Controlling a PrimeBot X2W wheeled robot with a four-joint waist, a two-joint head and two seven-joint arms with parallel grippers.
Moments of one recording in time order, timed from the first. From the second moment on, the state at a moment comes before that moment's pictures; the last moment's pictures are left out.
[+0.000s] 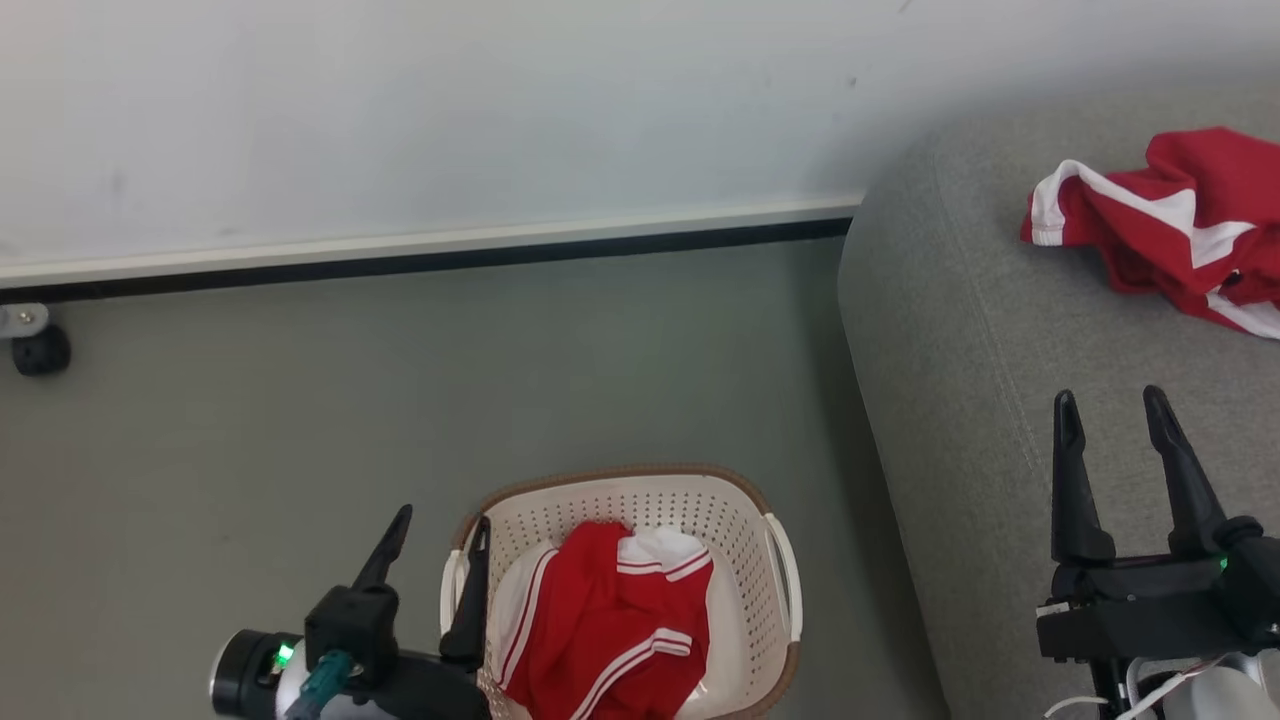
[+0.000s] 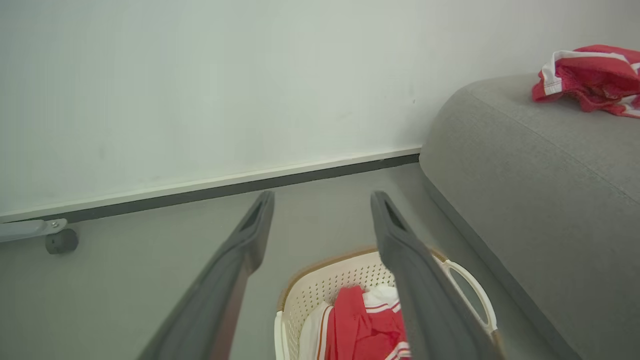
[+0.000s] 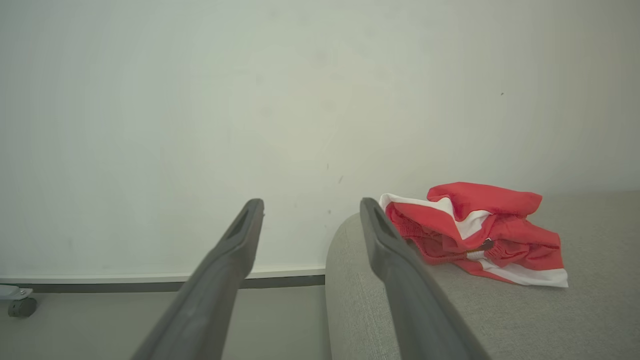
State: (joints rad) left arm -0.11 0.16 -0.32 0.23 -0.29 0.08 -0.19; right arm -0.09 -0.22 0.15 -0.03 0.27 -0.10 -0.26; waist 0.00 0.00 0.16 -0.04
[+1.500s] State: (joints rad) left arm -0.75 0.10 -0.51 0.81 -0.06 0.04 0.00; right arm -0.41 -0.23 0.11 -0.34 0.20 -0.10 -0.26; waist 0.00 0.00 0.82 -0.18
